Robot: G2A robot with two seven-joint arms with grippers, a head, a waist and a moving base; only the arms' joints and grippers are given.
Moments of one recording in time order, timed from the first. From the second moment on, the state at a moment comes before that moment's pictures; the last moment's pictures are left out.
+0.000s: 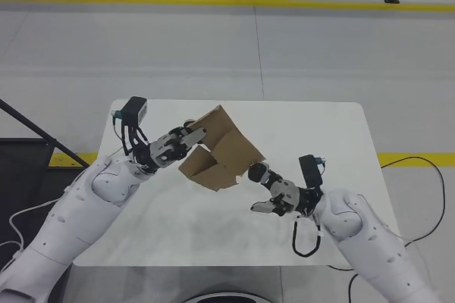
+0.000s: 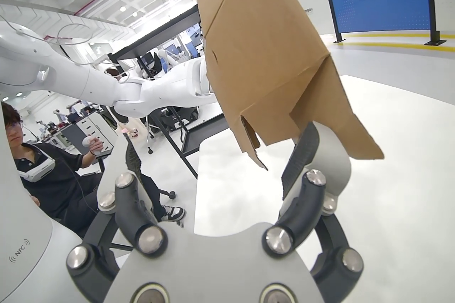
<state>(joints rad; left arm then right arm) 0.86 -0.92 -0.95 -1.46 0.08 -1.01 -0.05 -0.99 -1.00 0.91 -1.50 -0.36 -1.01 0.12</state>
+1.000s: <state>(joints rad) 0.91 -0.96 -1.04 -1.50 0.08 -1.01 -0.10 -0.89 -1.01 0.85 -1.39 0.41 -1.01 0.79</state>
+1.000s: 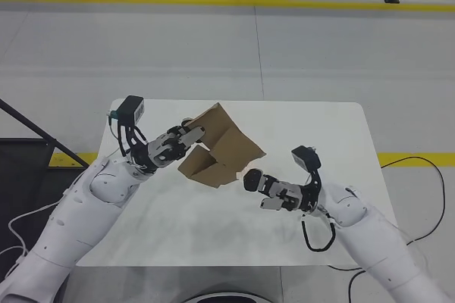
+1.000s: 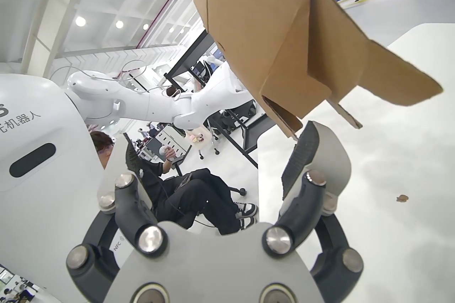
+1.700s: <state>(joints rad) 0.93 -0.98 -1.07 -1.51 0.05 -1.01 -0.17 -0.89 -1.08 0.87 -1.34 0.38 -1.01 0.81</state>
